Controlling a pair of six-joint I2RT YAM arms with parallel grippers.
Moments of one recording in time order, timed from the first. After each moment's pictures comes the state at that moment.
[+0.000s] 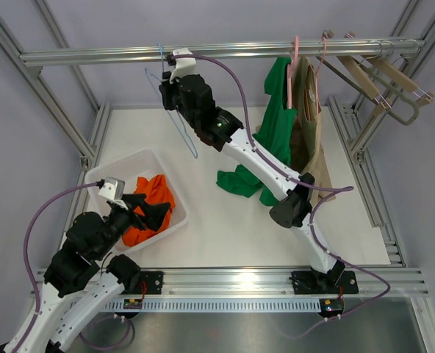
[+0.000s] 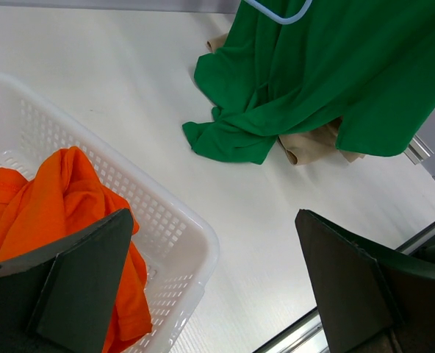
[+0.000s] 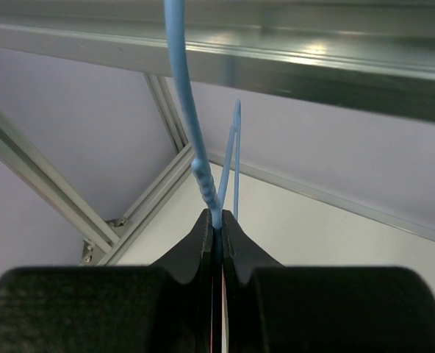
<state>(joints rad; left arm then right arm) -0.61 0.24 0.70 -0.60 -0.06 -0.35 0.89 2.31 2.63 -0.29 0.32 0.17</state>
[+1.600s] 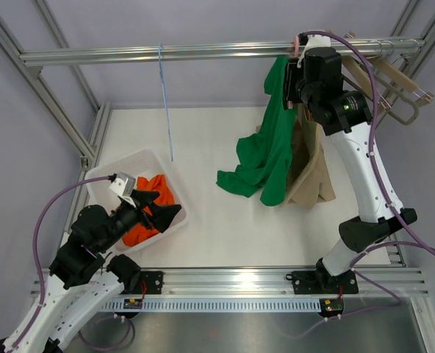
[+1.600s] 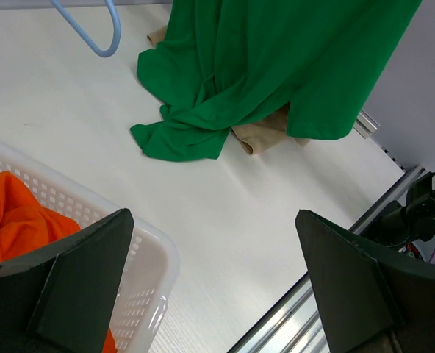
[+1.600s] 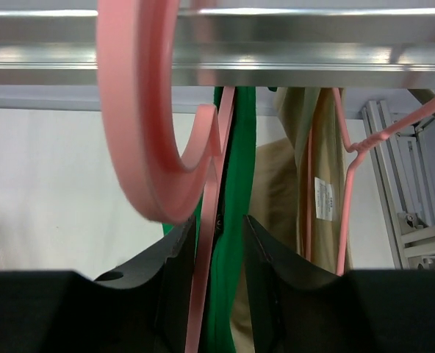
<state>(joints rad) -0.61 0.32 0.69 -0.50 0.12 -0.35 0.40 1.64 2.15 -0.86 0.31 0.14</state>
